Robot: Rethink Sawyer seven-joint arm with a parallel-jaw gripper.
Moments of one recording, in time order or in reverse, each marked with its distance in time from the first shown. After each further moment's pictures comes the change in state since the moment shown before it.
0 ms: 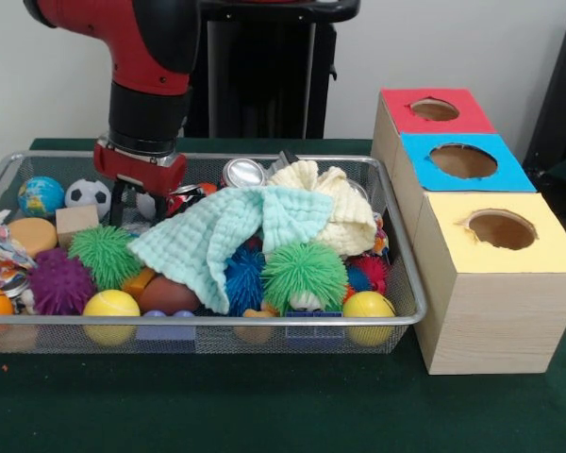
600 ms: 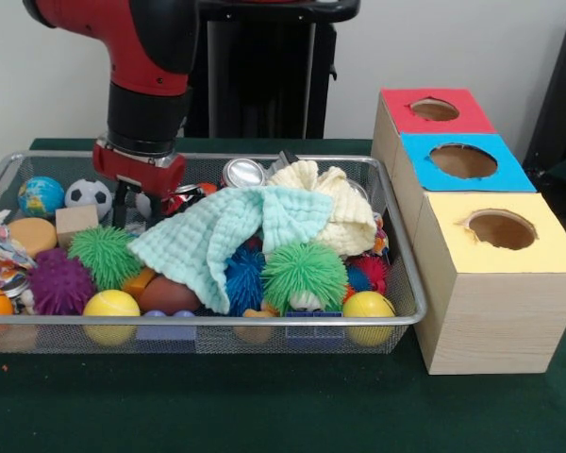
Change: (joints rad) arm -0.002 0.000 0.001 -0.001 0.031 0.015 0.000
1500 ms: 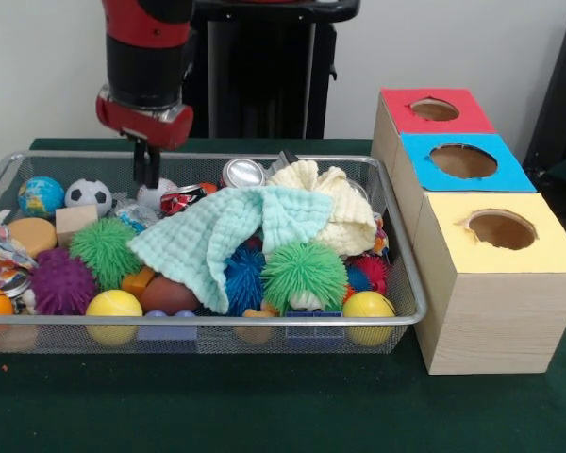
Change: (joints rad) arm 0.059 -0.184 -0.018 0.002 0.048 0.424 0.000
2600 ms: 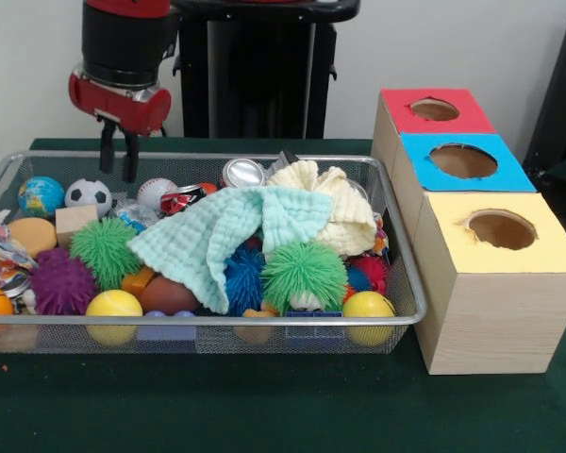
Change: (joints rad) arm -0.038 -0.001 -0.008 0.000 0.016 -0.165 0.000
